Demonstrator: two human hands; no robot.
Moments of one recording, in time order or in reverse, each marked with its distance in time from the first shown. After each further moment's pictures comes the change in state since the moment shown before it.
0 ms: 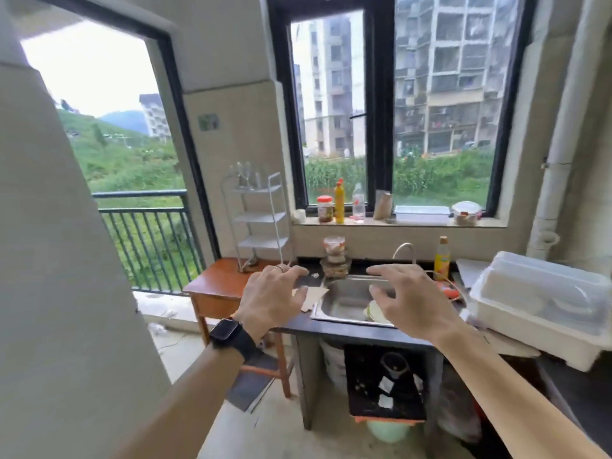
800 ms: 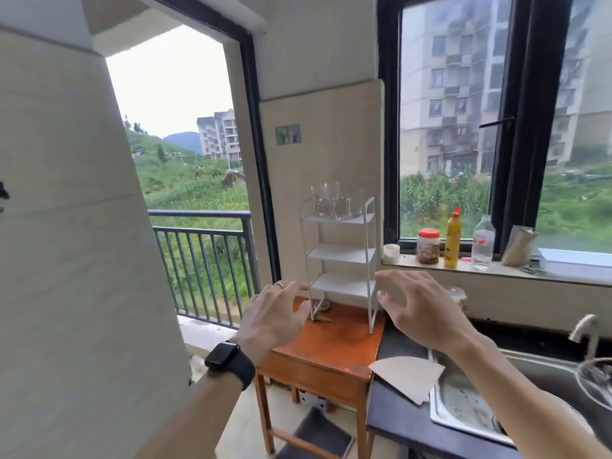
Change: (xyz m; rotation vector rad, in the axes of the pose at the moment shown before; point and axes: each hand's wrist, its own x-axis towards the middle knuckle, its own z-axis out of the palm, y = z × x) left_hand 0.204 -0.381 0.015 -0.082 0.034 -0.195; right_hand 0.355 -0.162 0.258 0.043 -0.008 -0.186
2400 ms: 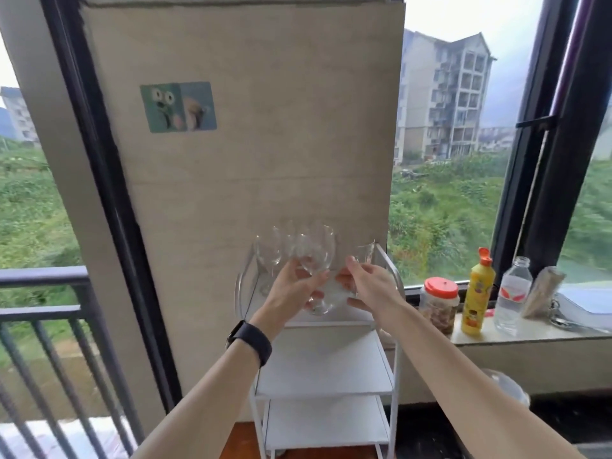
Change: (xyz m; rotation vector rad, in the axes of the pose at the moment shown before) left_hand 0.658 -0.114 0.179 -1.178 -0.366 0.069; right_hand 0.572 0.178 0.249 0.774 0.318 0.836
